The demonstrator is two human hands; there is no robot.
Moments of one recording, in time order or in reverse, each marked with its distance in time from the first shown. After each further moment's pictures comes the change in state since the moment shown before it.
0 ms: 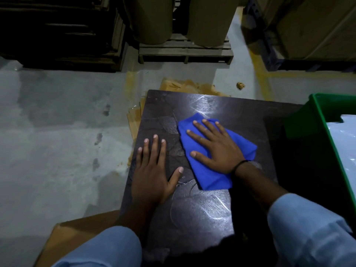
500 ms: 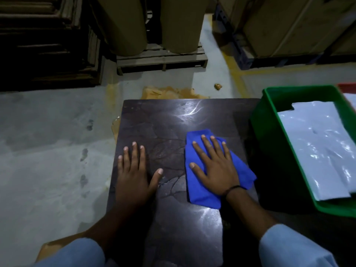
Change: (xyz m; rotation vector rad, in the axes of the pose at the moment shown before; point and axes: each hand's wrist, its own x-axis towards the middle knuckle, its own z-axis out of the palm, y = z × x) left_hand 0.001 0.010 -0.001 0.033 -0.028 0.009; right_hand -0.100 -0.012 -0.001 0.013 0.076 0.422
